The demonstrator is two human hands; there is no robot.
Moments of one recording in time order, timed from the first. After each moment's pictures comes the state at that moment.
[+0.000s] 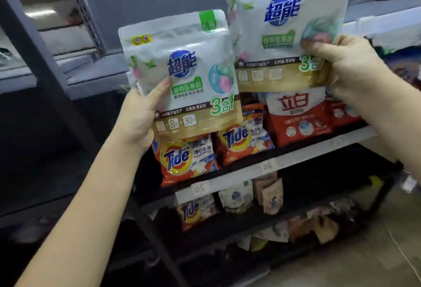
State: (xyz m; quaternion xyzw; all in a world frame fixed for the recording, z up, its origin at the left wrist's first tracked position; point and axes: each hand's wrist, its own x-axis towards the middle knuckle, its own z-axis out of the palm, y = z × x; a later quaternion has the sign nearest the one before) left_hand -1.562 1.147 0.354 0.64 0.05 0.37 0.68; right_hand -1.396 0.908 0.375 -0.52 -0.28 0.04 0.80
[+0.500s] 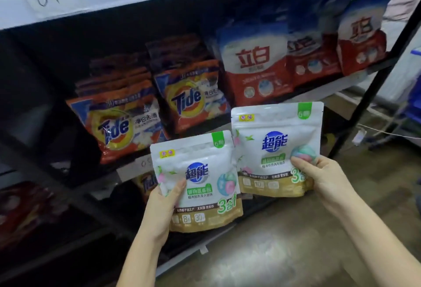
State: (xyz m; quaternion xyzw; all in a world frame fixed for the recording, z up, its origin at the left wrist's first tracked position) left_hand -1.558 1.046 0.113 0.61 0.25 0.16 0.73; right_hand -1.408 0.795 0.117 -0.63 -0.03 0.16 0.76
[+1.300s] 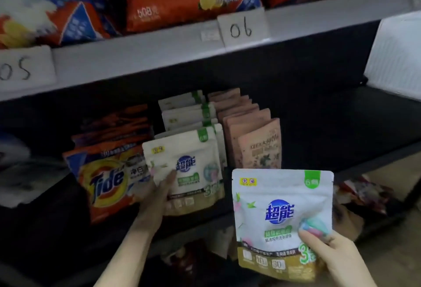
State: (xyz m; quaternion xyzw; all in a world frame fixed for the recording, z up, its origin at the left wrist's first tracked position) left_hand -1.393 1.164 -0.222 0.61 0.28 0.29 0.69; right_hand -1.319 0.870 -0.266 -0.65 0.03 0.22 0.72
